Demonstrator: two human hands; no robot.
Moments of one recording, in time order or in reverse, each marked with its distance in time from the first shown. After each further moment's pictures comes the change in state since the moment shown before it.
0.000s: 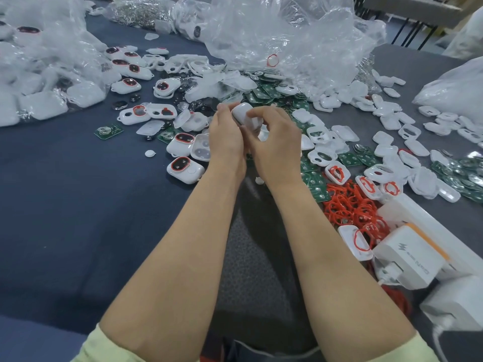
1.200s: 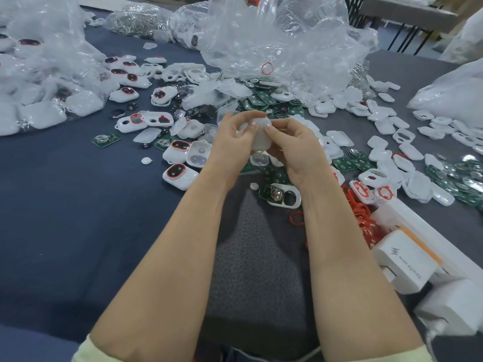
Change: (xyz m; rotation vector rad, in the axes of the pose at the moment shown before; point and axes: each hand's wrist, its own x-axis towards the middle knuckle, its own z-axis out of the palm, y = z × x) left_hand -0.009 0.001 -0.009 0.525 -0.378 0.221; right_hand 0.019 0.025 -0.031 0.747 -0.201 0.549
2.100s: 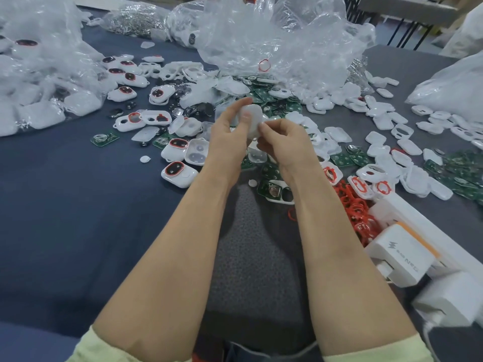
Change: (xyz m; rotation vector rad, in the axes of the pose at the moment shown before) left_hand 0.000 0.000 0.007 -0.193 0.113 -0.027; right_hand 0.005 0.008 0.007 -0.107 0.067 -0.006
